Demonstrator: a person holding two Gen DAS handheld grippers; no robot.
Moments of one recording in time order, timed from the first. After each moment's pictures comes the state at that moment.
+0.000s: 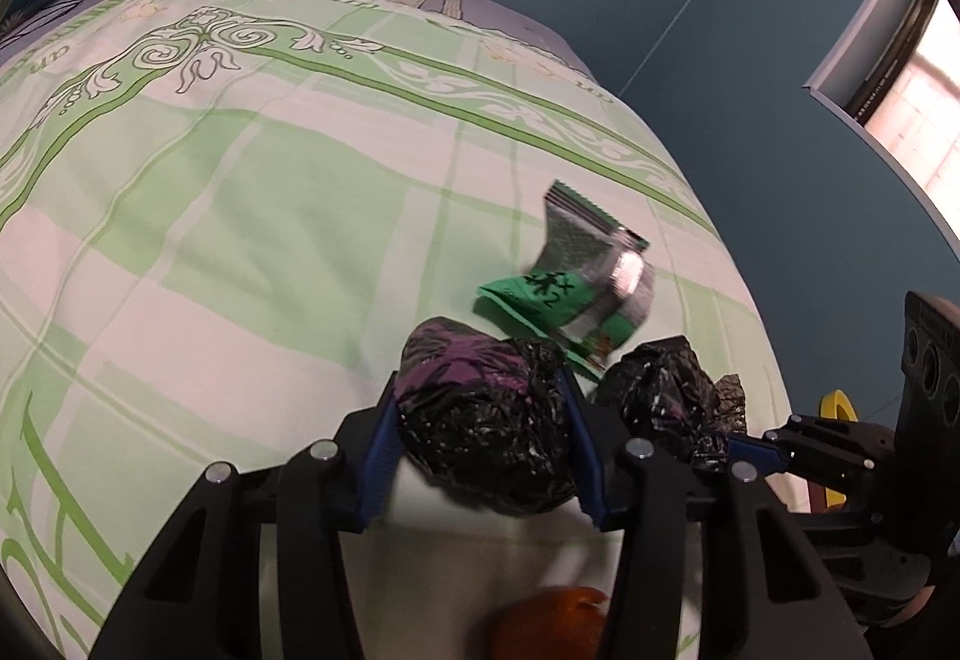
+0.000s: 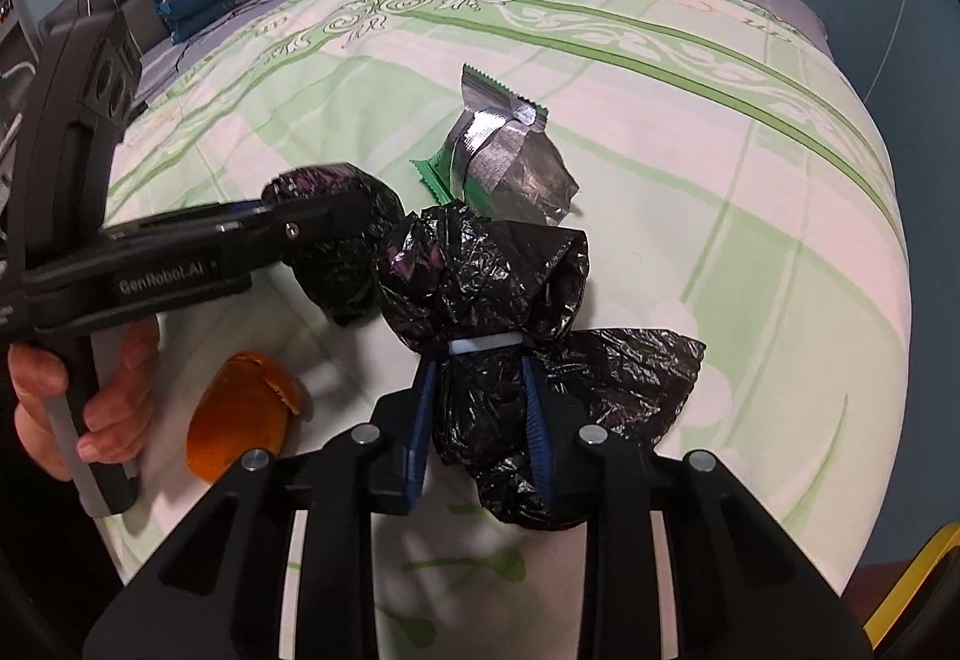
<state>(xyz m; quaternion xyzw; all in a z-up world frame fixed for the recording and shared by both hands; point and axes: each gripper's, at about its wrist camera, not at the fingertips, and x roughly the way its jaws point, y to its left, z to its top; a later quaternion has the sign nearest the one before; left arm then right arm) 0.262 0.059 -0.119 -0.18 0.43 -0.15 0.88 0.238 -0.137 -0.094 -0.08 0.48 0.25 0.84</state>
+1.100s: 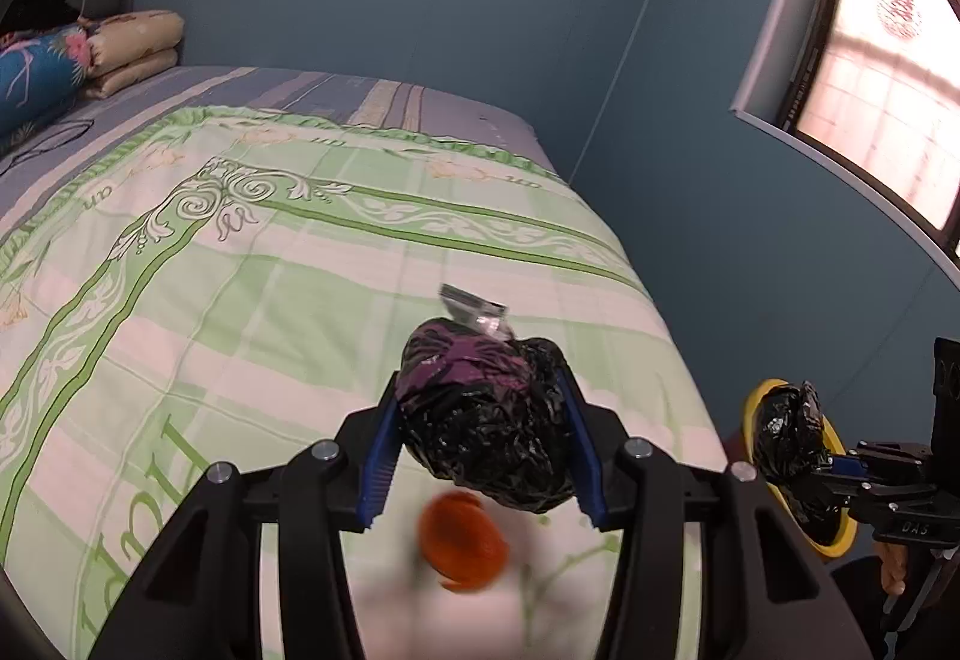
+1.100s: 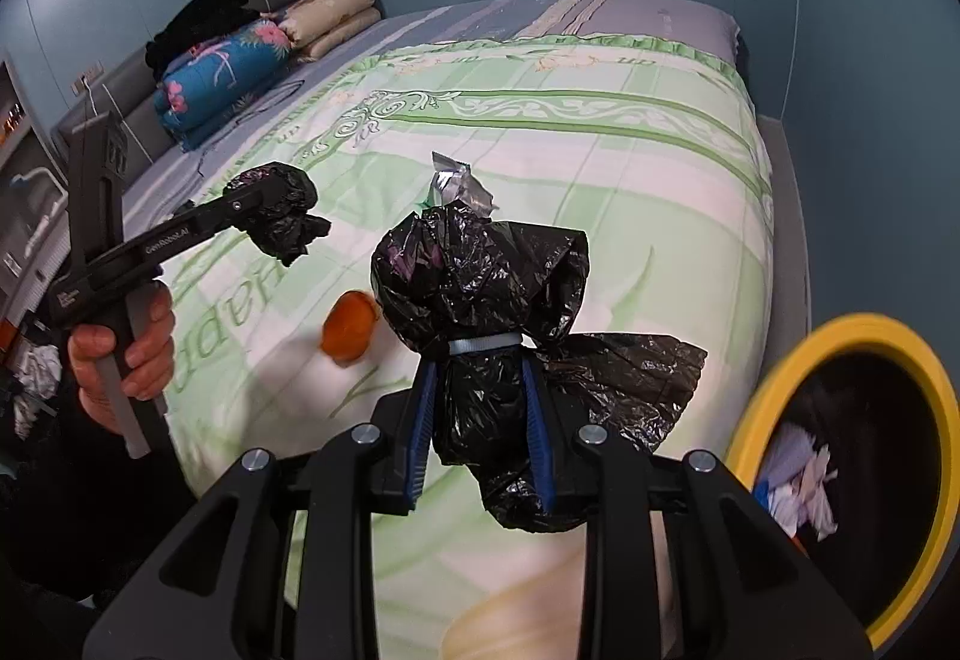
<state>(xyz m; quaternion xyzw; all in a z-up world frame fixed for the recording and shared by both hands) 0.154 0.046 -0.003 -0.11 0.33 -0.15 0.93 0.100 -0.253 0.007 0.03 0.42 0.22 0.88</state>
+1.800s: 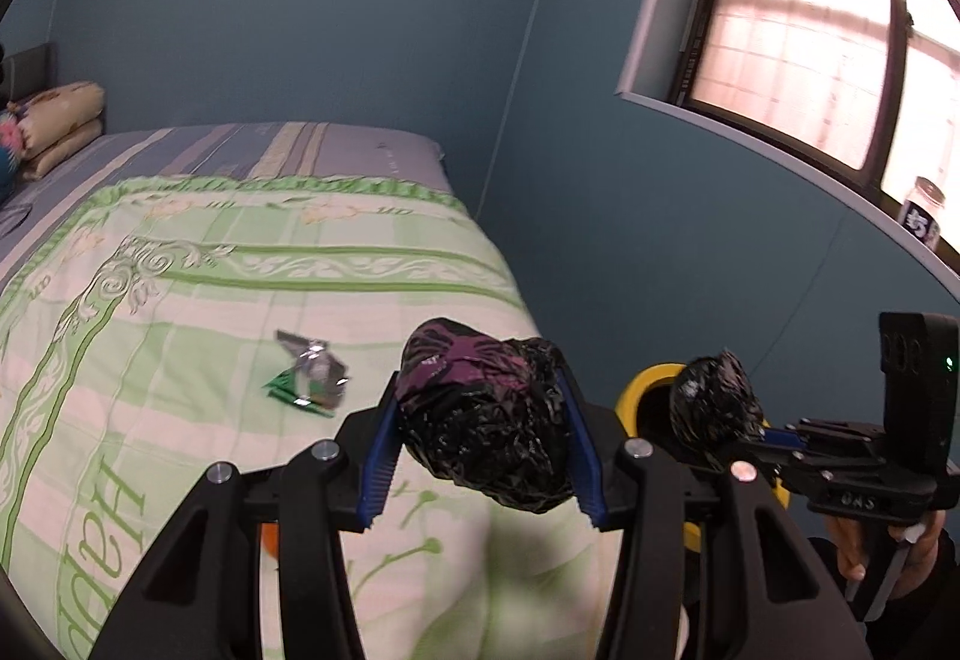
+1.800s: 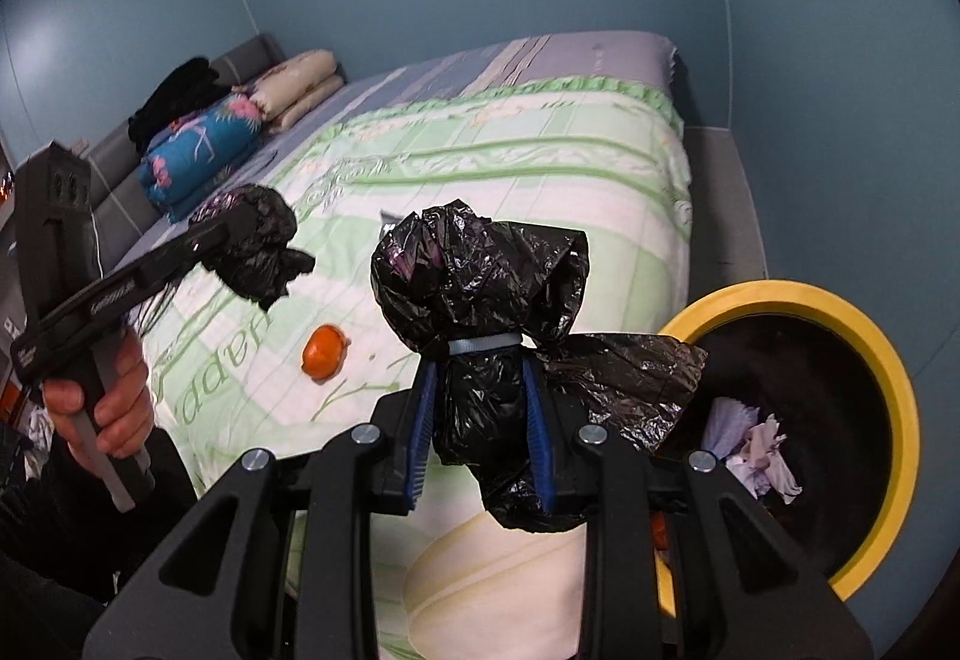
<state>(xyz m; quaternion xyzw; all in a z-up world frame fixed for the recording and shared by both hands) 0.102 -0.065 0.061 -0.06 0.29 -0.23 0.93 0.055 -0.335 0.036 0.09 0.37 0.17 0.91</state>
